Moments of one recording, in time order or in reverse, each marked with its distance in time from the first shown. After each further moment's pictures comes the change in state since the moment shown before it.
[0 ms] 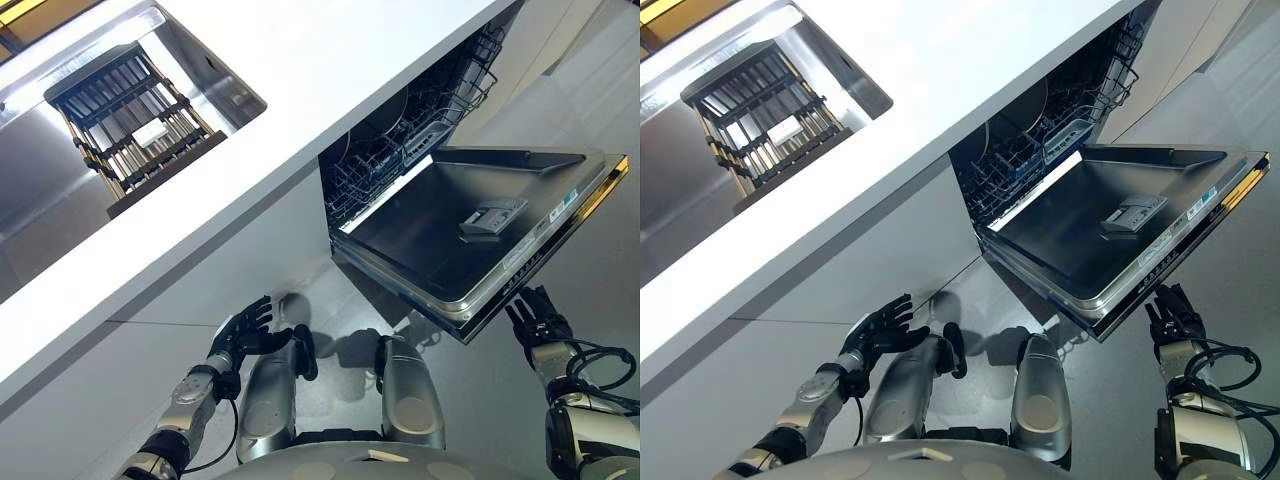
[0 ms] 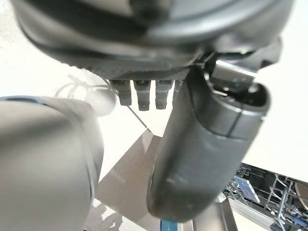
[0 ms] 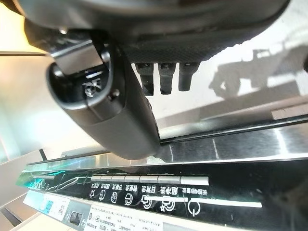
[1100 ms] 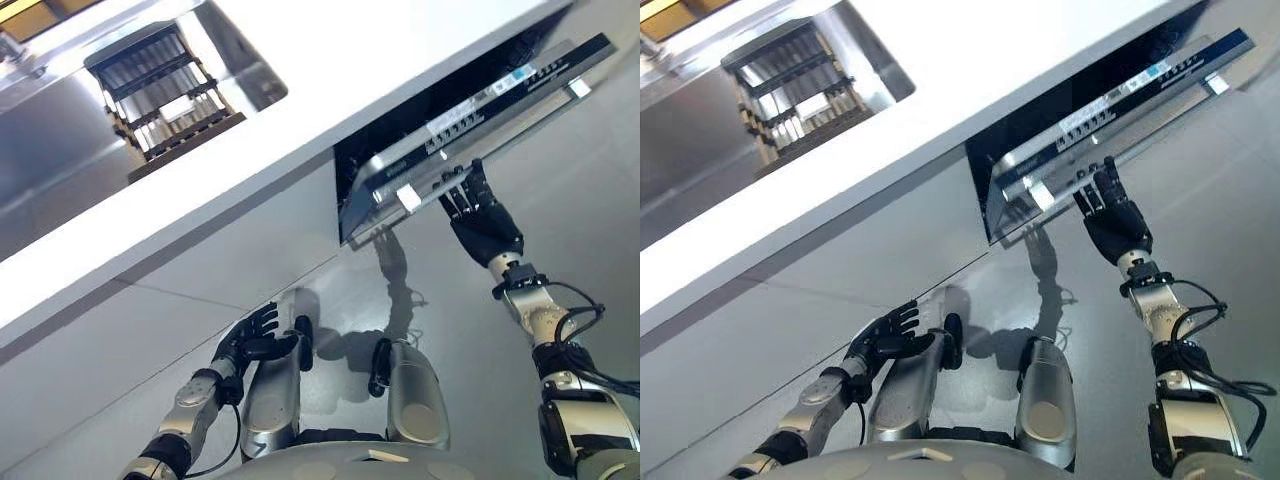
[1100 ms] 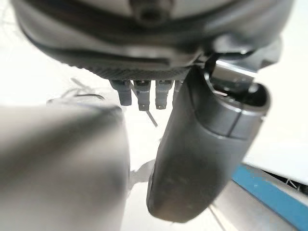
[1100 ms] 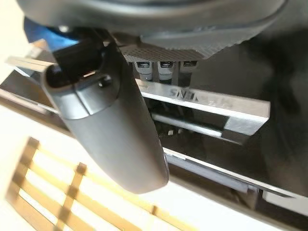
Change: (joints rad) left arm 0.021 0.006 0.000 -0.028 0.010 0.045 -0.030; right arm -0.110 0.009 0.157 -0.448 0.282 0.195 0.515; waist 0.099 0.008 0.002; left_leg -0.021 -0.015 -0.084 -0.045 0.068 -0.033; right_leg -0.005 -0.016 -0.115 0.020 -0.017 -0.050
